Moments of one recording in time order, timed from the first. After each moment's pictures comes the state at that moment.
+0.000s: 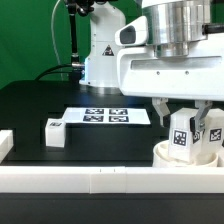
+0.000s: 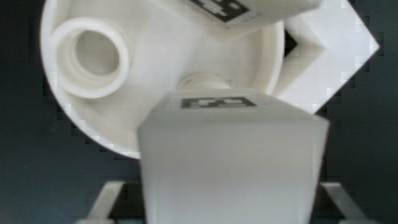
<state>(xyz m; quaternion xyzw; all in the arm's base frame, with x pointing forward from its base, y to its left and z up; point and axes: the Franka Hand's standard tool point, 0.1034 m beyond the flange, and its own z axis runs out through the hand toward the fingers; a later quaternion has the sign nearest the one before) 0.648 0.068 0.083 -0.91 0.40 -0.02 0.07</state>
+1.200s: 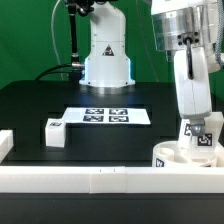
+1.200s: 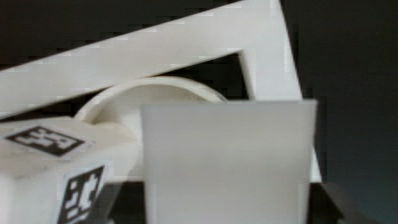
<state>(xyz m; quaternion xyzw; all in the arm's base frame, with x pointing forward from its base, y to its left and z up) 0.641 0.094 0.080 -0.59 0.80 0.06 0.08</state>
